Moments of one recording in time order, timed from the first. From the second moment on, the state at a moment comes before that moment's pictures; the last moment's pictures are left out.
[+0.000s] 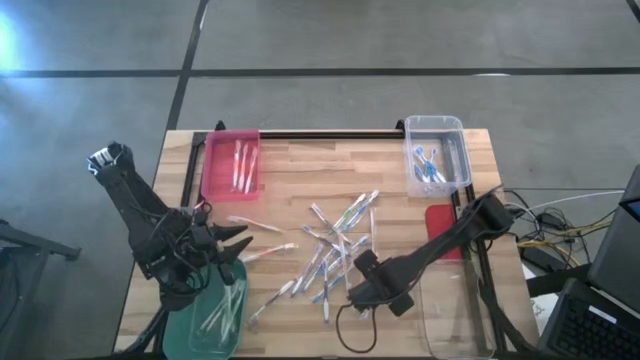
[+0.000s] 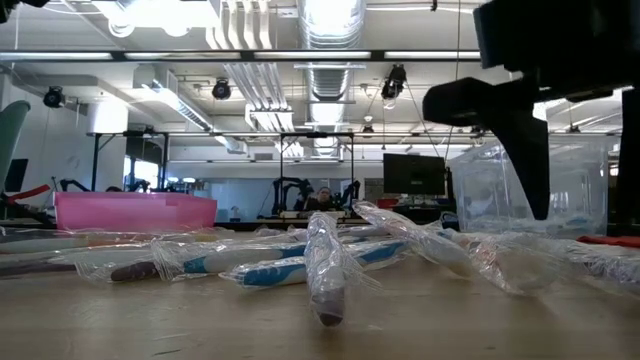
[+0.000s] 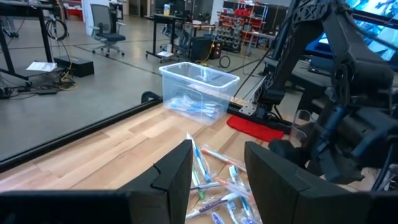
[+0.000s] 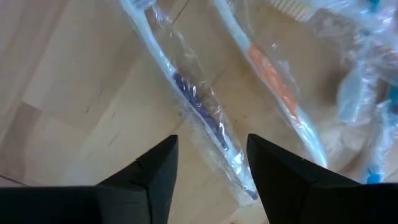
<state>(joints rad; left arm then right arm) -0.96 1.06 0.88 -0.64 -1.41 -1.05 0.53 1.97 1.42 -1.03 0.05 -0.10</state>
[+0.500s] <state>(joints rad) -0.96 1.06 0.88 -0.64 -1.41 -1.05 0.53 2.02 1.40 -0.97 0.05 -0.16</state>
